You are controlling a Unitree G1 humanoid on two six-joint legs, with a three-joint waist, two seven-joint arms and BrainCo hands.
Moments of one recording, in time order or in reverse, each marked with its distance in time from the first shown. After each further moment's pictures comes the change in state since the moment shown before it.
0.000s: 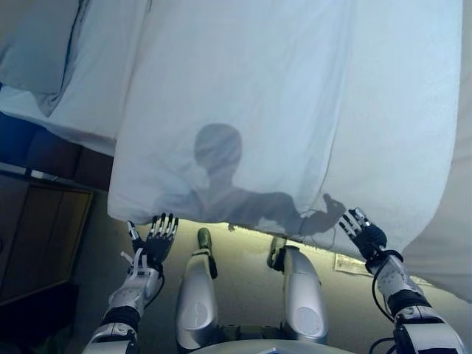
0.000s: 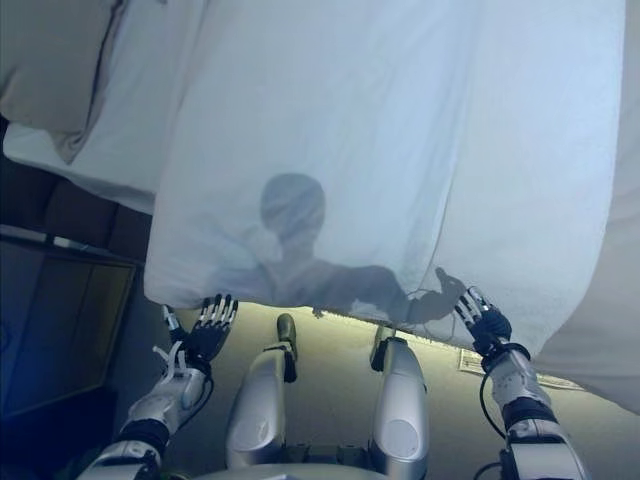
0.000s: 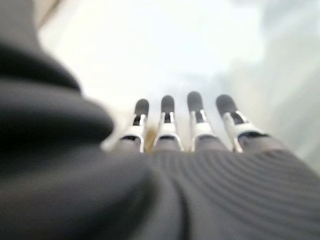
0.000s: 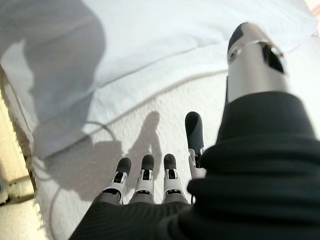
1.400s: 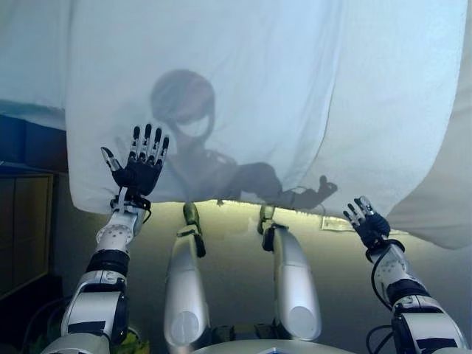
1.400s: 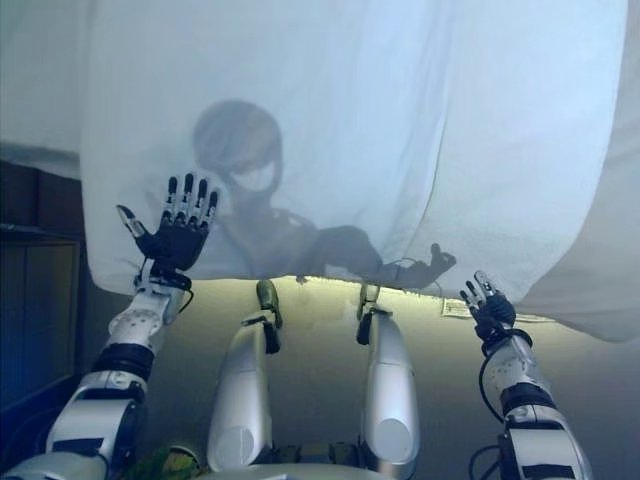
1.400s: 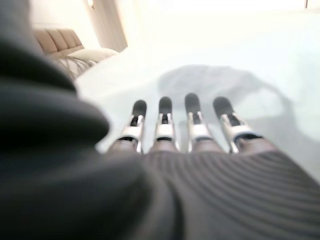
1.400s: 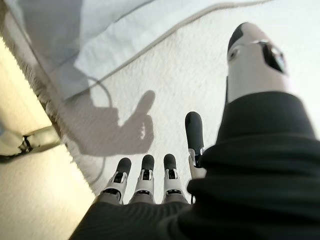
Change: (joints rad) left arm -0.401 0.143 -0.033 -0.065 0.042 -0.159 -0.143; right arm -0.088 -0.026 -0.022 0.023 0.018 -0.018 -0.035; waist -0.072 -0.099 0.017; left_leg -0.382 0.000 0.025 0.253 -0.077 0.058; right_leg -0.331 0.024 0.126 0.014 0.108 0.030
